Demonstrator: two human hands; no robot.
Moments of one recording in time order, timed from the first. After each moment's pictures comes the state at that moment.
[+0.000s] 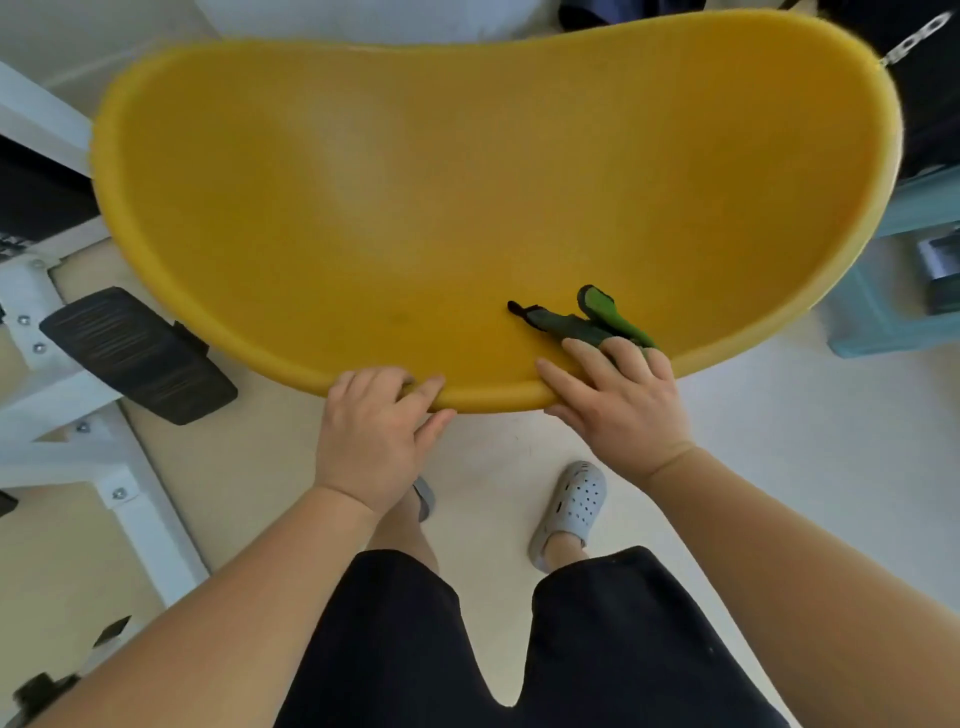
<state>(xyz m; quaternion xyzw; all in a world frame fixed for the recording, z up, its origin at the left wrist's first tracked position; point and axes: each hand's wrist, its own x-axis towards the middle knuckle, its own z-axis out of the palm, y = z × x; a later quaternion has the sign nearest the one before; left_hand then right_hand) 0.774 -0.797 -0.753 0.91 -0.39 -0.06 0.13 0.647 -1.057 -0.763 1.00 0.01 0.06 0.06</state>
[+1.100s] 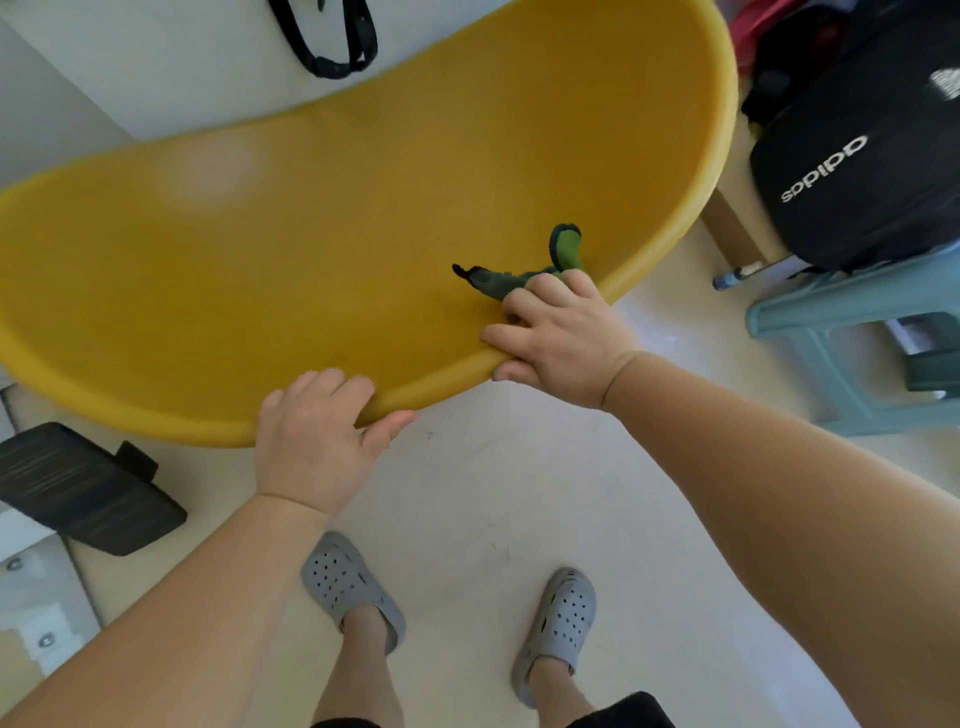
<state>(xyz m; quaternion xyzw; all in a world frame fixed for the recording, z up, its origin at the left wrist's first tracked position) 0.893 -0.907 -0.767 0.93 -0.35 -0.02 0.12 0.830 -1.203 -0.779 0.99 0.16 0.05 0.03</state>
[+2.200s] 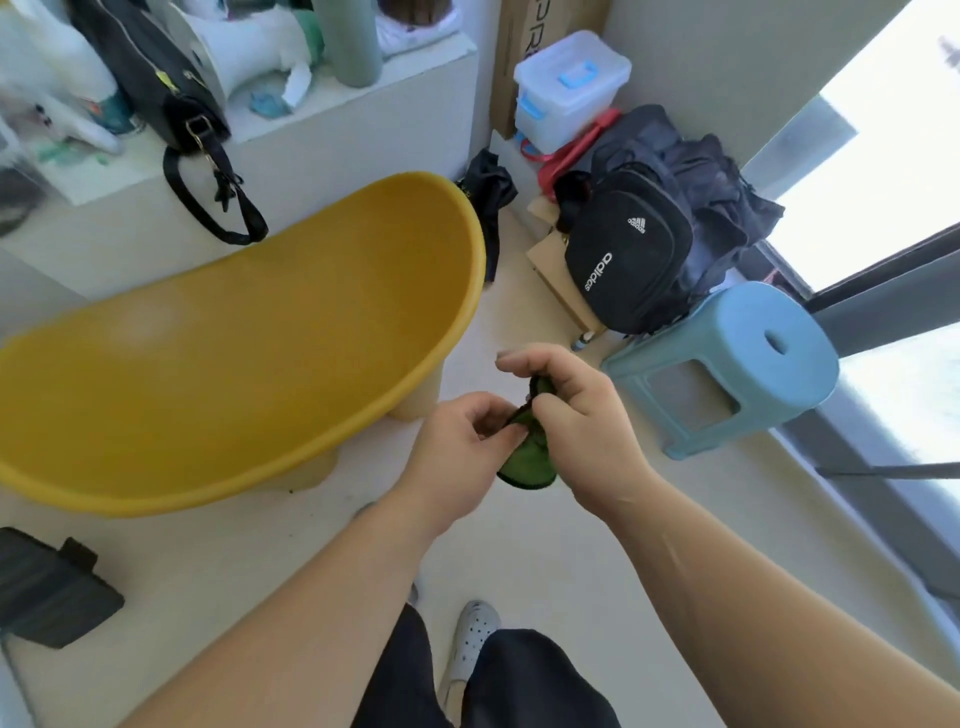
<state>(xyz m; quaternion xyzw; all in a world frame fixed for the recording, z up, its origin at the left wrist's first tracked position) 0.750 -1.160 -0.513 0.70 -0.16 -0.42 0.56 0.672 -1.273 -0.473 0.73 -0.33 0.10 -0.59</state>
